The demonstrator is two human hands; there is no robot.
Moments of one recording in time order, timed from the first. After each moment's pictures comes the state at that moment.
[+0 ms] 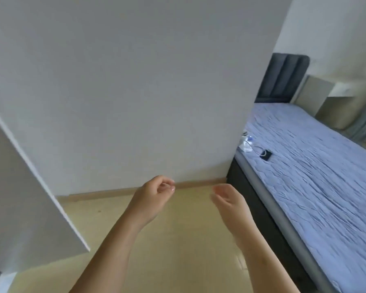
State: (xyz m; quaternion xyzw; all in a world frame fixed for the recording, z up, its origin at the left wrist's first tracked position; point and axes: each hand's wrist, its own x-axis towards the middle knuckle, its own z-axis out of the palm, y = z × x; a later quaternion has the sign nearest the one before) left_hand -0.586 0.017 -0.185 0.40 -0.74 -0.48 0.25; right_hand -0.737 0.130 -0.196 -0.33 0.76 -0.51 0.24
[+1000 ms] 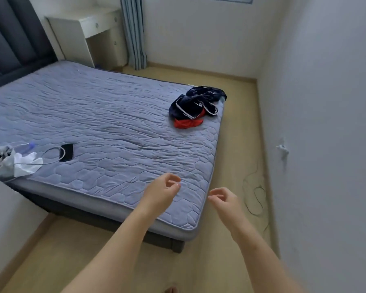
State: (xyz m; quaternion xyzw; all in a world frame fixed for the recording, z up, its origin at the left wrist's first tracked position) left_hand -1.199 0.300 -0.264 -0.02 -0.86 -0.50 -0.15; right_hand -1.154 0.476 -0.291 0.21 0.78 -0.58 0.05
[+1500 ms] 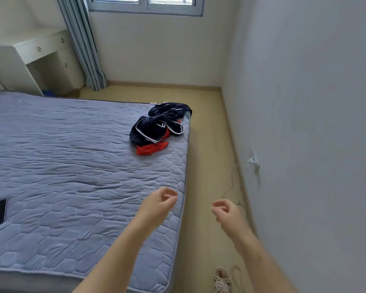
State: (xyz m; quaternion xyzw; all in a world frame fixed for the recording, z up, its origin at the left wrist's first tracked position) left_hand -1.349 0.454 -0.273 -0.07 -0.84 -0.50 -0.21; right_hand -1.266 0.629 -0.287 0.29 0.76 -0.59 0.02
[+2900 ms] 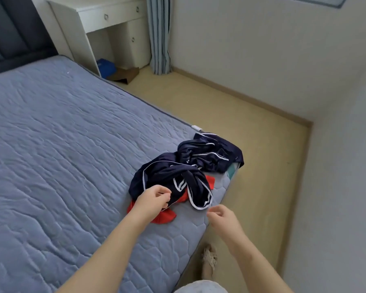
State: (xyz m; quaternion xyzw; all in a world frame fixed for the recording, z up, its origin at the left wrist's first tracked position) left_hand -1.952 0.634 -0.308 0.23 -0.77 -0.58 -0.15; right_hand -1.954 0.836 -0.325 0.14 0.81 -0.52 0.25
